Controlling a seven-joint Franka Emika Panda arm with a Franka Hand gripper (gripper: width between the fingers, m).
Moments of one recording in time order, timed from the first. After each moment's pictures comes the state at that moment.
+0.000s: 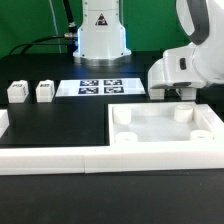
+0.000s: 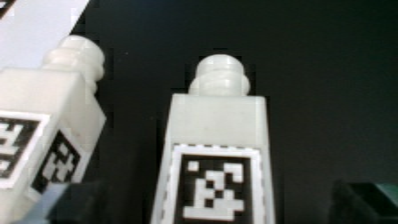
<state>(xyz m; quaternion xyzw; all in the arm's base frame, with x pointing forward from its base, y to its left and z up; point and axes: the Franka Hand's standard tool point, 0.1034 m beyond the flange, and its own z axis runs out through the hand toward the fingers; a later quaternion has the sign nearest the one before) 0.378 0.172 0.007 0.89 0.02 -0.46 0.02</state>
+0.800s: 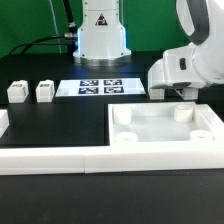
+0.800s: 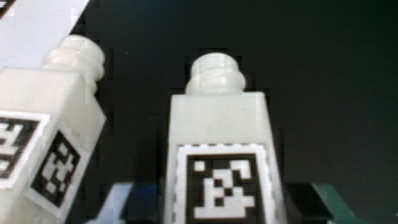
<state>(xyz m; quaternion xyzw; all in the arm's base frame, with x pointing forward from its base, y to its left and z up) 0.378 0.172 0.007 0.89 0.02 -0.46 0.02</state>
